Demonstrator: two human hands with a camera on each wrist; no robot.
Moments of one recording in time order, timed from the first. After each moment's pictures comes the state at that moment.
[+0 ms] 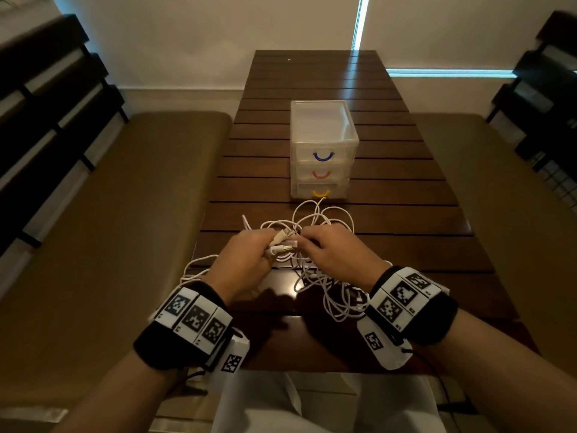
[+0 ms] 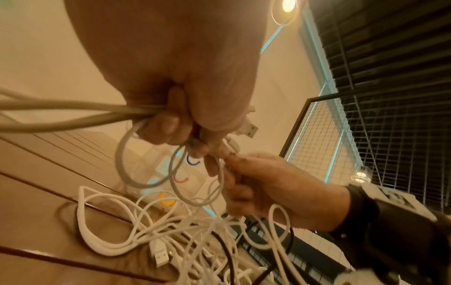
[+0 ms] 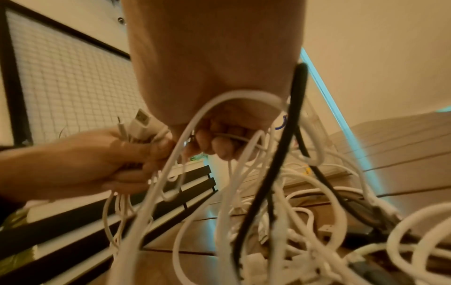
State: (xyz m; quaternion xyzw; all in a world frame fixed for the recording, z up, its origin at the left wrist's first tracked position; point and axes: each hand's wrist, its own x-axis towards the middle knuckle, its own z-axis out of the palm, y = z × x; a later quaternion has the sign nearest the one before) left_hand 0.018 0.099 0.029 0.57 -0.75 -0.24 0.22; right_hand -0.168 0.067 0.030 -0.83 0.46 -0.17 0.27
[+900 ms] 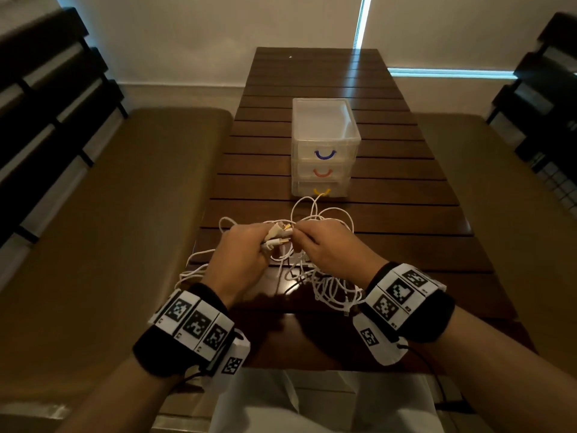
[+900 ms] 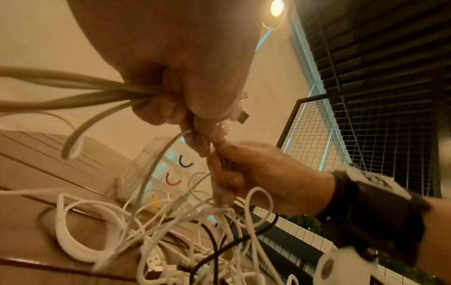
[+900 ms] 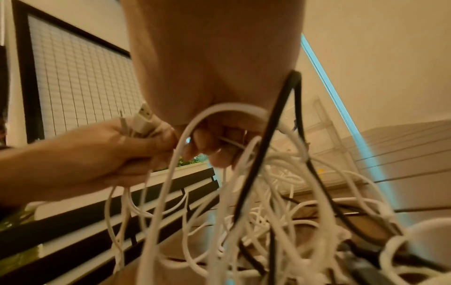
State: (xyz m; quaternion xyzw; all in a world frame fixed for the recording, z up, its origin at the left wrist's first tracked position) left_hand 0.016 0.110 0.037 0.57 -0.75 -0.16 0.30; right_hand -0.160 0.065 0.034 -0.84 0.44 -0.18 0.26
